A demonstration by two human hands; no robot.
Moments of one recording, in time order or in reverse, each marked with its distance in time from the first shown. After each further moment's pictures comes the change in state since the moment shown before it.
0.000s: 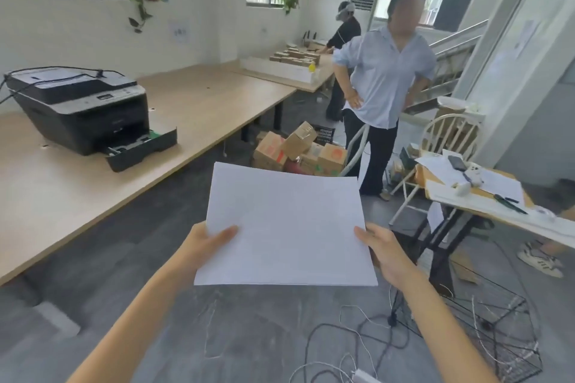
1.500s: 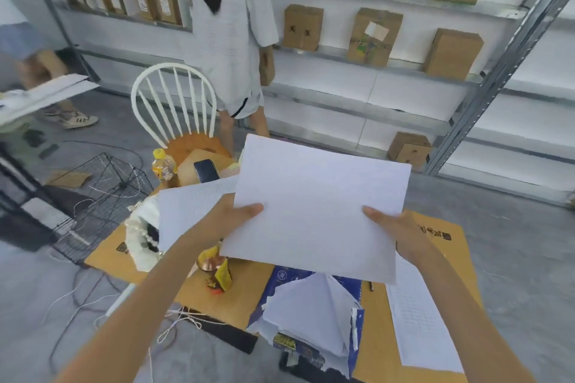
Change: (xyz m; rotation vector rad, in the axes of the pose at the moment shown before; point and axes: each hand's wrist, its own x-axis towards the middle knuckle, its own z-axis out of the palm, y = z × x) left_hand -0.438 -0.099 0.422 0.587 -1.785 0.122; right_hand -0.801 0.149 0.048 0.406 1.712 0.126
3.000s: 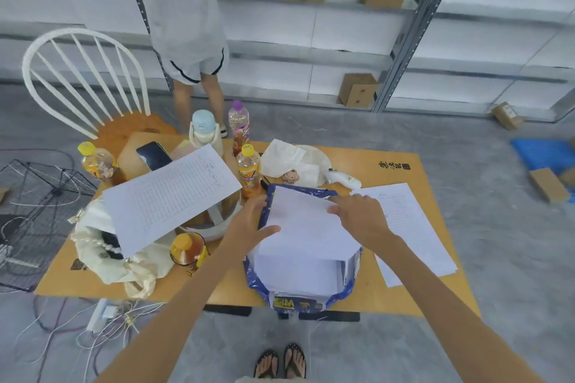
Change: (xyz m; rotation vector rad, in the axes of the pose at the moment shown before) left_hand 0.041 -0.087 0.087 0.322 -0.148 0.213; right_hand -0.026 0.062 0.037 -1.448 0.207 -0.124
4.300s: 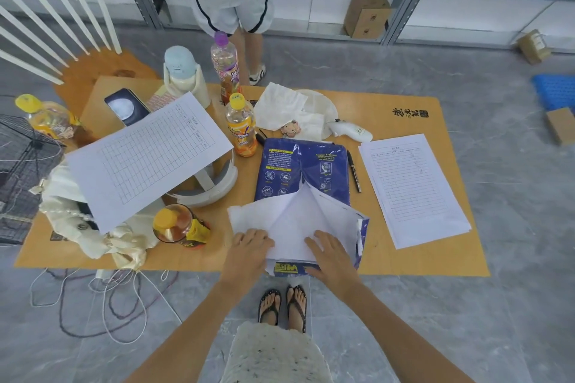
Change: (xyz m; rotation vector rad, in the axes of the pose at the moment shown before) left_hand -0.057 -0.097 0.075 0.865 -0.177 0.258; right_hand -0.082 -0.025 0.178 0.065 -0.309 -0.163
